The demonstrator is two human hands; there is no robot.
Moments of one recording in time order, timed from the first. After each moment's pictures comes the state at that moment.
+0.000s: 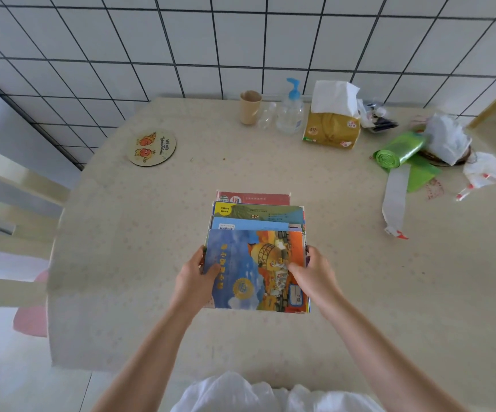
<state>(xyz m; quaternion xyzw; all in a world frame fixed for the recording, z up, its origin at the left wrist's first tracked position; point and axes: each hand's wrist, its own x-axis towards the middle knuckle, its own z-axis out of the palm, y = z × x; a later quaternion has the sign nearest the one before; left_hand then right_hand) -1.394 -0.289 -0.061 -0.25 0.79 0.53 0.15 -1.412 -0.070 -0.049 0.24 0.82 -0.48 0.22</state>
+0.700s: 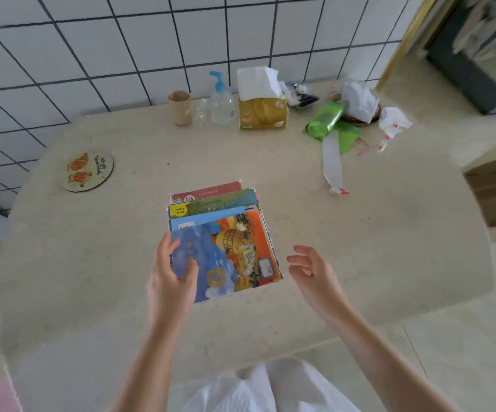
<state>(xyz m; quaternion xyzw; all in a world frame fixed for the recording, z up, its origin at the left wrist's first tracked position) -1.375 -0.274 -0.032 -0.13 0.87 0.47 0.01 -1.327 -0.044 -0.046 0.30 0.79 -0.53 0.08</state>
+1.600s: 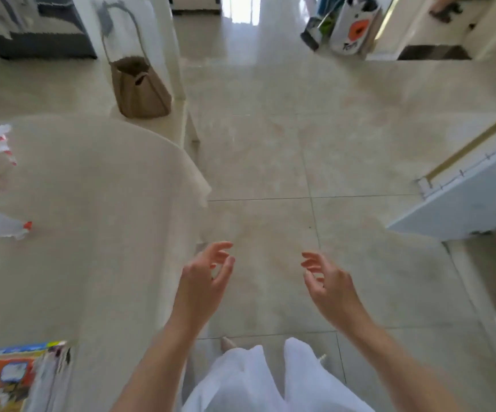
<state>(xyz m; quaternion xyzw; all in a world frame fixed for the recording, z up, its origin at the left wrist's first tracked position) -1.161 -0.068 -0.043 0.60 0.65 0.30 0.36 -0.927 -0.089 -0.049 0.71 0.58 -0.33 -0.23</state>
